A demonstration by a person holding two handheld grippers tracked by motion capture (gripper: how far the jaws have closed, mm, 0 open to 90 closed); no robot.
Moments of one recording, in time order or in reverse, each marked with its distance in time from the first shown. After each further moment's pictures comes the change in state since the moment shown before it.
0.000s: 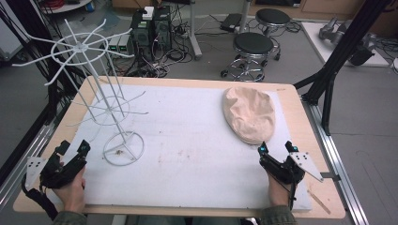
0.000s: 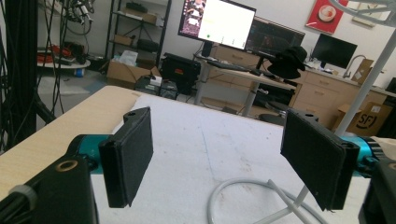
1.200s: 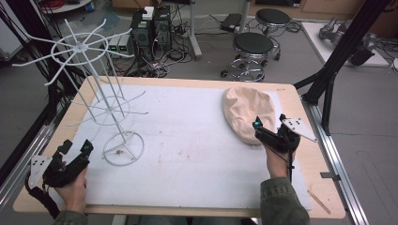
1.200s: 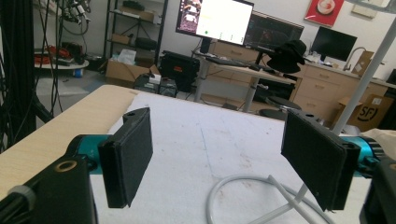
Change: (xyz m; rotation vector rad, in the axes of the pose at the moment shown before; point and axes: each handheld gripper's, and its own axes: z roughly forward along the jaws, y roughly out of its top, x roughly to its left) left arm -0.003 -0.002 0.004 0.016 -0.009 0.022; right arm 0.010 0.057 0.062 0.052 0.063 -0.080
